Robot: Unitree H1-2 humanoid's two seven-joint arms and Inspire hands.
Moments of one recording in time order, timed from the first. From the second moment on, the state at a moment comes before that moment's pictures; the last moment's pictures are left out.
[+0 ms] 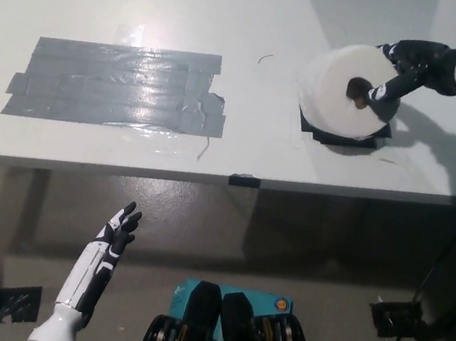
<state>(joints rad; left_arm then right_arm) -0.03 0.11 -0.05 0.00 0.14 -0.11 -0.07 -1.31 -0.41 0.59 1.10 -0.07 0.31 0.66</state>
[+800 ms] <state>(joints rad) -0.05 0.11 -0.05 0.00 0.14 -0.11 -0.07 -1.40 -0.51 0.37 0.95 -0.13 0.33 0.70</state>
